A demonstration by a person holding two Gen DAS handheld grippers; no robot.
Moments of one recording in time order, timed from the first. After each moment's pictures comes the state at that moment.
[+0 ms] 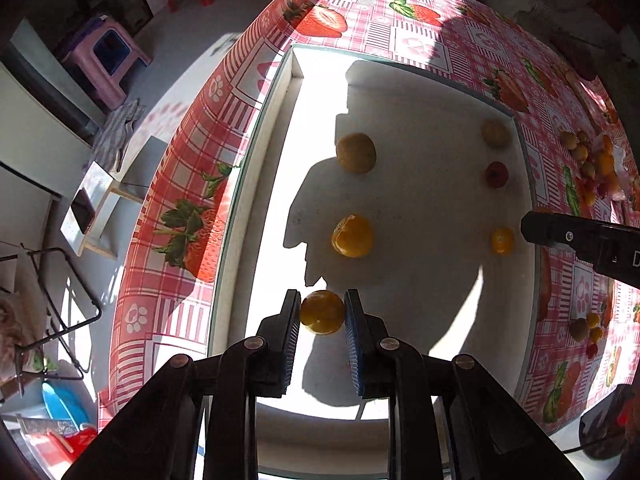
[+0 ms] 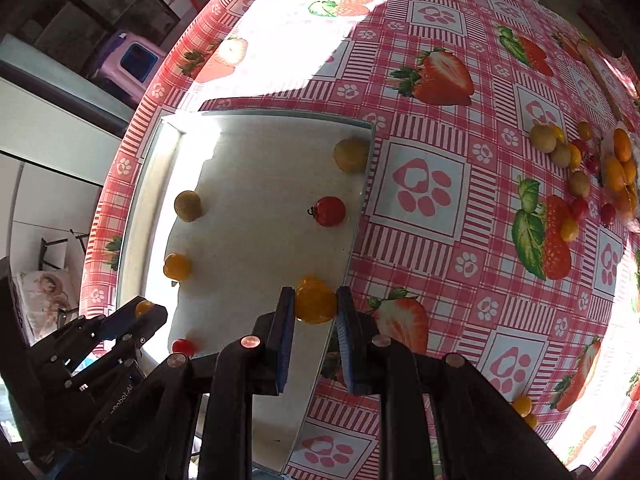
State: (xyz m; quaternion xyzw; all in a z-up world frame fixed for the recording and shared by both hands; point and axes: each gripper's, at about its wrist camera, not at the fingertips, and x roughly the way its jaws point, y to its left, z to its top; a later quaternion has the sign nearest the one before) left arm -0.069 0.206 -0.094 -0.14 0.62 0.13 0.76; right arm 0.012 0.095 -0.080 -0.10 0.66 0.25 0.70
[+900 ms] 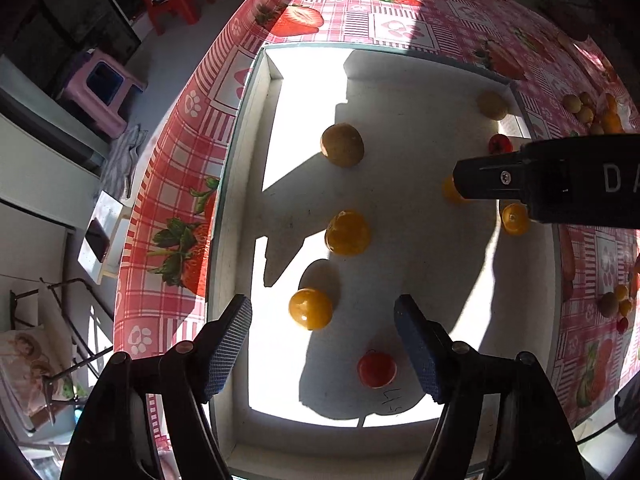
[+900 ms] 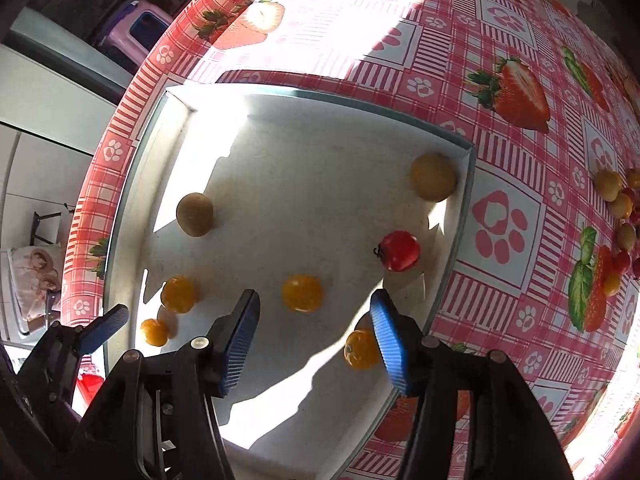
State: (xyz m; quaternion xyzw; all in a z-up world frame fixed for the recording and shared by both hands) left arm -0.064 0.181 -0.096 -0.06 0.63 0.12 0.77; right arm 0.020 0.140 -0.104 -0.12 0.66 0.27 0.69
